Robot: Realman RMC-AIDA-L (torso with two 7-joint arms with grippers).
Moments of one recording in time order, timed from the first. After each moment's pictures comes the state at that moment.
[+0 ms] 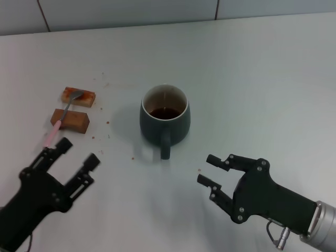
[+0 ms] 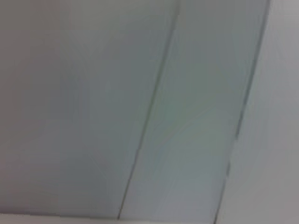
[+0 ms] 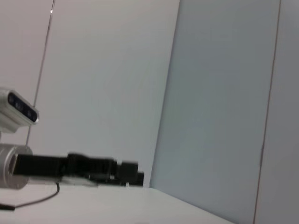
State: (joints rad) left arm 0.02 -2.08 1.77 0.33 0.44 1.56 -0.64; right arm 0.36 2.09 -0.60 0.12 -1.77 -1.64 0.08
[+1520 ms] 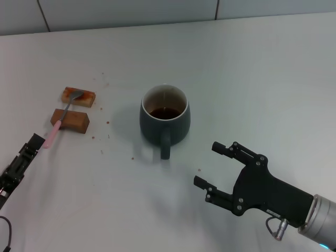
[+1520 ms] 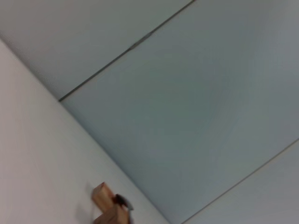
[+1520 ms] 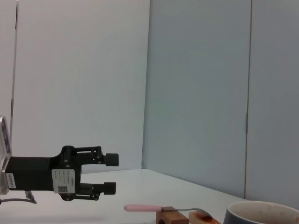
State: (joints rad) left arm -0.08 -2.08 1.73 0.09 0.21 1.52 -1.24; right arm 0.37 2.08 -0.57 0.12 -1.77 -1.56 0.20
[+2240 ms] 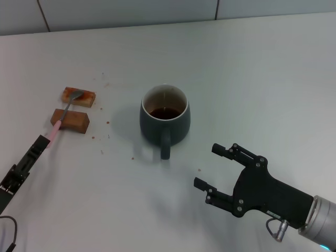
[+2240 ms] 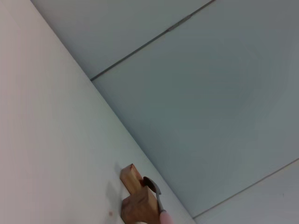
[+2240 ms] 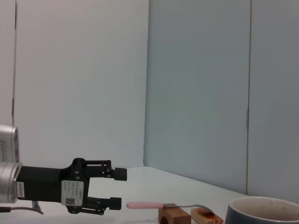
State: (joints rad) left arm -0.11 -2.08 1.74 0.09 0.20 1.43 -1.32; right arm 0.37 2.08 -0.58 0.12 -1.77 -1.56 0.21
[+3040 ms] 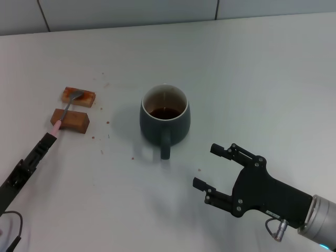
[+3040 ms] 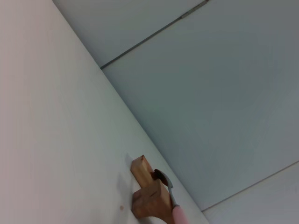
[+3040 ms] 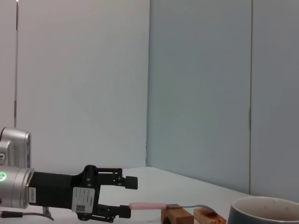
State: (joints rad) left arm -0.14 -2.08 1.74 0.09 0.21 1.37 -1.35; right arm 0.38 2.08 -0.58 0.12 -1.77 -1.56 0.23
